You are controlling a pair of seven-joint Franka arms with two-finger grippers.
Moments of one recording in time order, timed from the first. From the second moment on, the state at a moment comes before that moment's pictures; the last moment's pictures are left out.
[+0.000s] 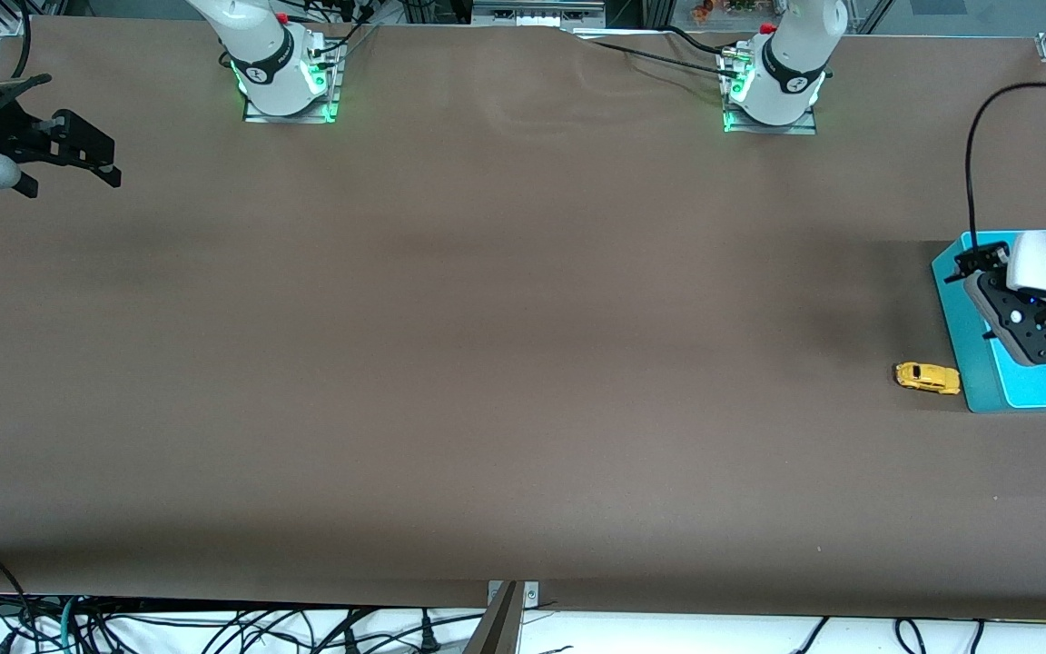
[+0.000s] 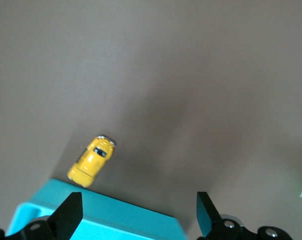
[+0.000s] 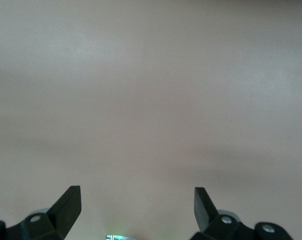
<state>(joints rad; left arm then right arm) 0.24 0.31 -0.04 -1.68 0.07 1.83 1.32 -0.08 -0.08 0.13 -1.63 0.01 1.54 -0.11</state>
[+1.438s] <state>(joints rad) 0.35 0.67 -0.05 -1.69 0.07 2.24 1.94 -0.08 -0.08 0.13 -1.63 -0.04 1.53 -0.11</state>
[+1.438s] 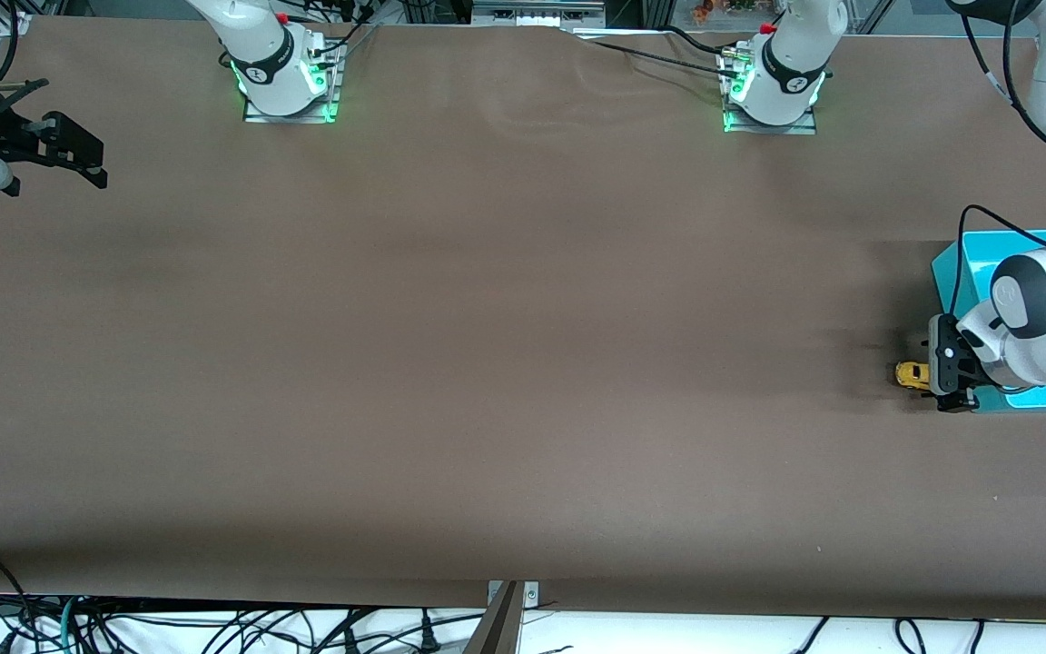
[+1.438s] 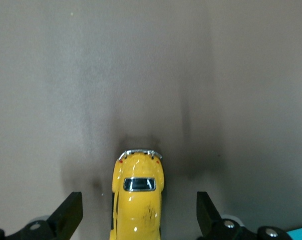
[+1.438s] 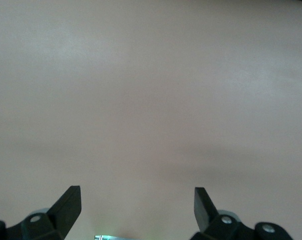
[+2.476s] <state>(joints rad) 0.38 0.72 -0.05 -1.68 0.07 2.32 2.05 -0.08 -0.08 0.13 -1.63 -0.04 1.53 -0.11</state>
